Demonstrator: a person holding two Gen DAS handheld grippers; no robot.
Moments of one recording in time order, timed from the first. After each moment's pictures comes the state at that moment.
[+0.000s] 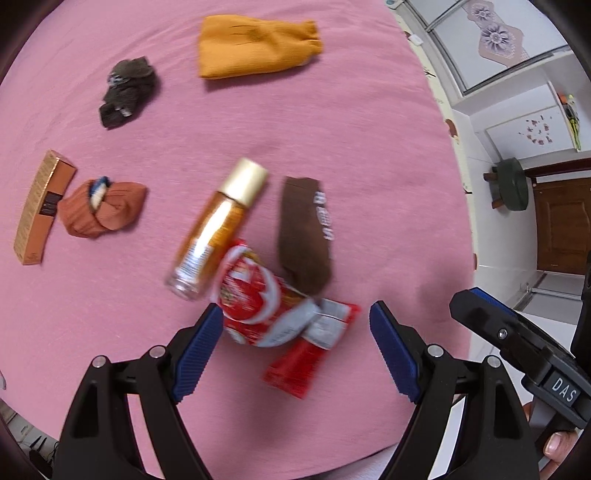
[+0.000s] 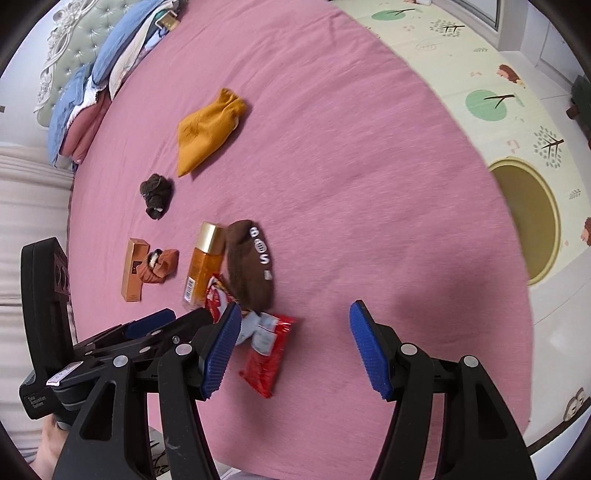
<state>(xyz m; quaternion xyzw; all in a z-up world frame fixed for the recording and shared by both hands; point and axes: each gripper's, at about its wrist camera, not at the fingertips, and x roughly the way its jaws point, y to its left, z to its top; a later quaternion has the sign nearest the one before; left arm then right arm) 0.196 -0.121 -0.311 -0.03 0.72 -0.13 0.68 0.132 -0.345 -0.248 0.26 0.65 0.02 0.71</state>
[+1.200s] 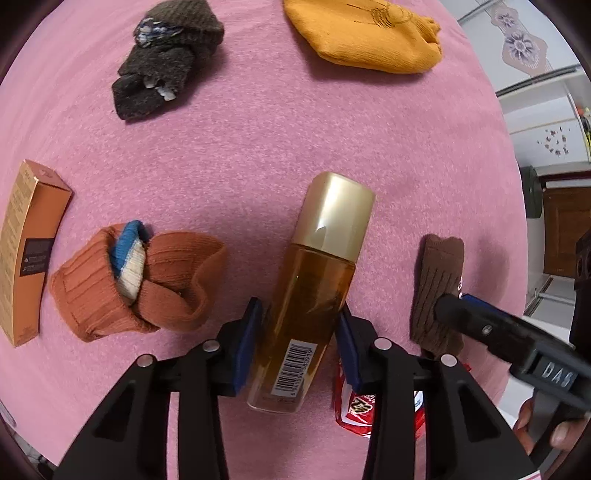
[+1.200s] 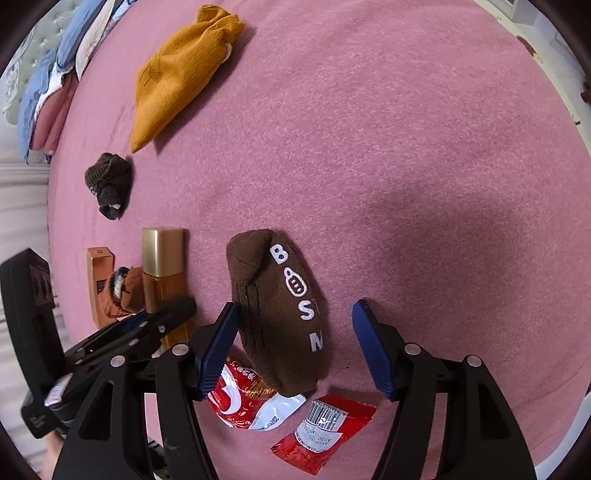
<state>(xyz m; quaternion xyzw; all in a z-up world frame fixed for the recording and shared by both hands) 0.262 -0.050 -0.395 -0.03 0.73 -0.13 0.67 0.199 -0.275 -0.346 0.26 0.71 0.00 0.66</state>
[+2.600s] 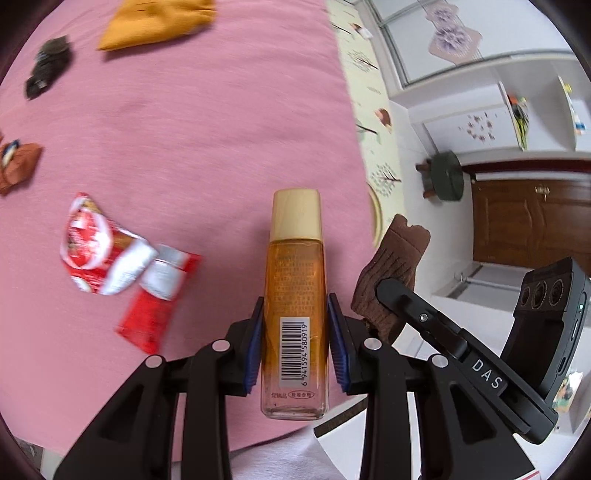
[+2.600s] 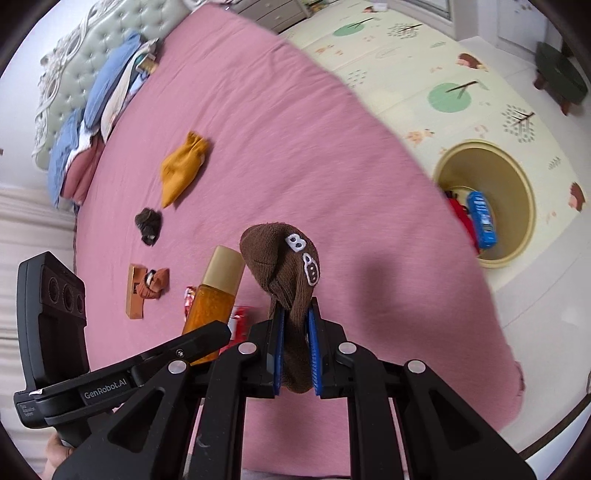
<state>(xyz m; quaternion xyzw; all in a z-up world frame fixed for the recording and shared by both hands) 0.135 -0.207 -0.280 -0.12 0.73 -0.23 0.64 0.063 -0.418 -0.223 0.32 0.60 -0.03 0.73</state>
